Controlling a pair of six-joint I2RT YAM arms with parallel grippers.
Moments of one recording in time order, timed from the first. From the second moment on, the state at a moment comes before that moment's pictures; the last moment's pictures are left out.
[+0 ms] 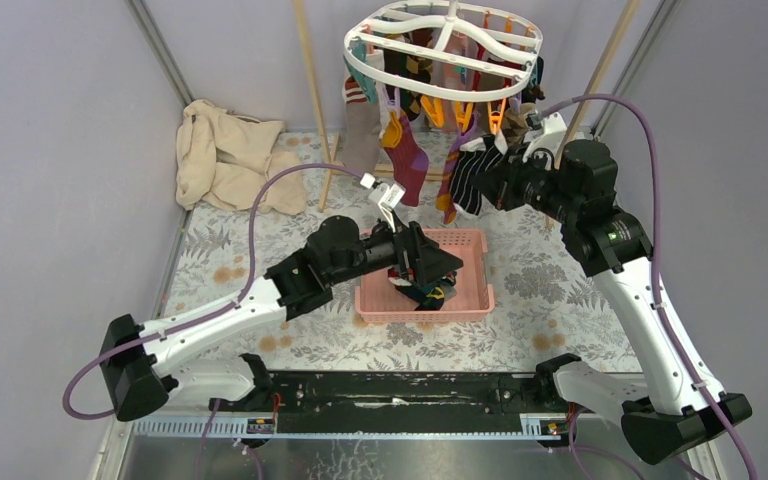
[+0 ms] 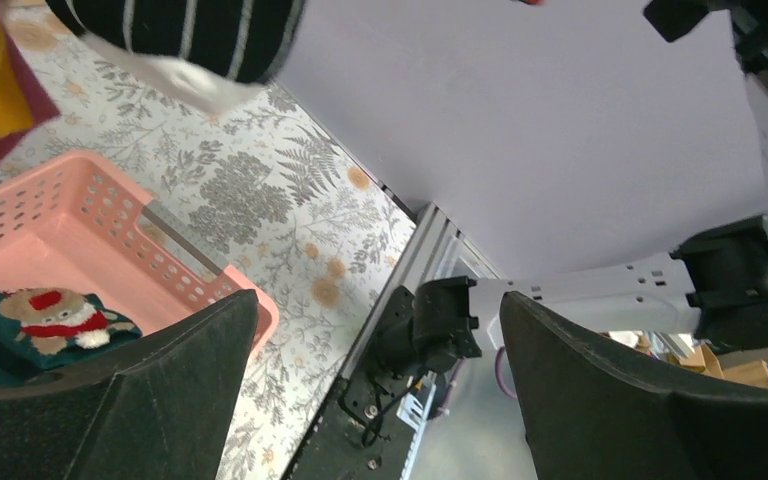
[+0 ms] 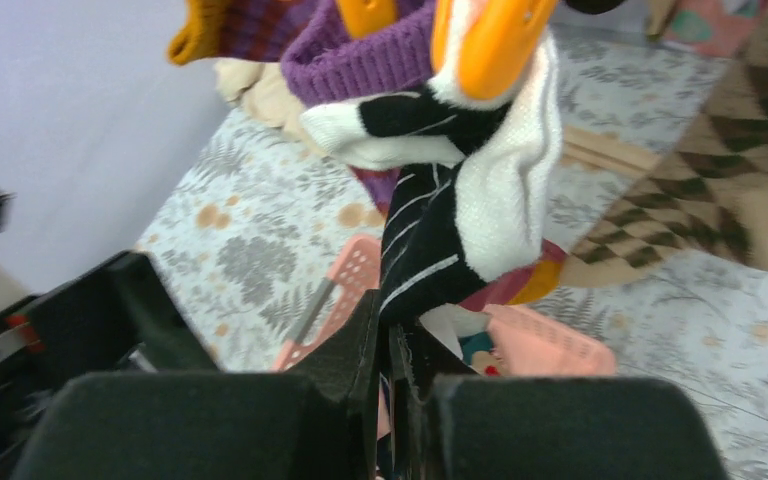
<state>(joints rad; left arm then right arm) -0.98 1.18 0.97 0.15 0.20 -0.68 0.35 1.07 1.31 -0.52 -0.30 0.28</state>
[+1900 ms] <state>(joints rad) -0.74 1.33 0.74 0.83 0.18 -0.86 0.35 1.11 1.19 -0.33 -0.69 0.52</state>
